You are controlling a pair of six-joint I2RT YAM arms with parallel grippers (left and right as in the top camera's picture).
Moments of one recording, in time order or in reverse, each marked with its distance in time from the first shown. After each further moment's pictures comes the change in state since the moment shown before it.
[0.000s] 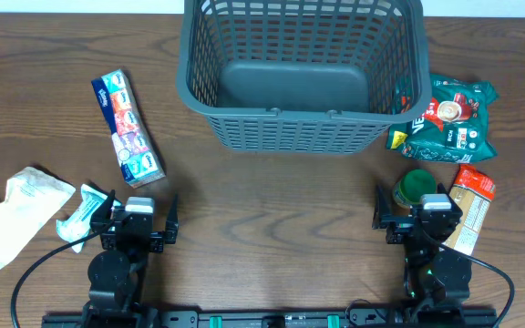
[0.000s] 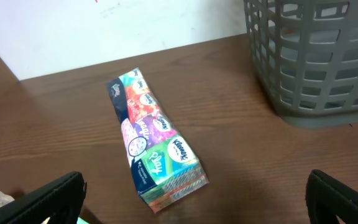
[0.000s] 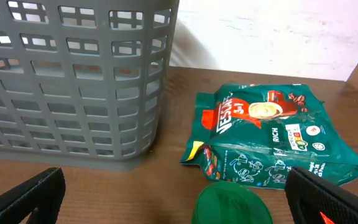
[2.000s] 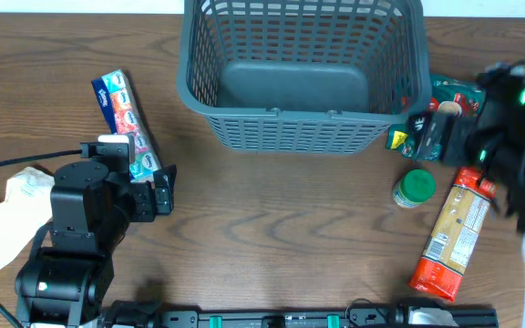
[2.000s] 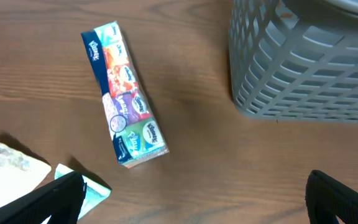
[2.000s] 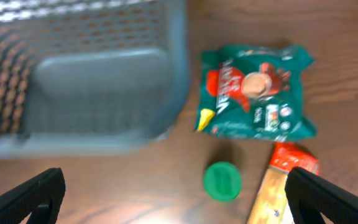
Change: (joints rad) left arm 0.000 0.759 0.844 -0.534 0.084 -0.270; right arm -0.106 1.225 1.629 -1.070 -0.117 0.171
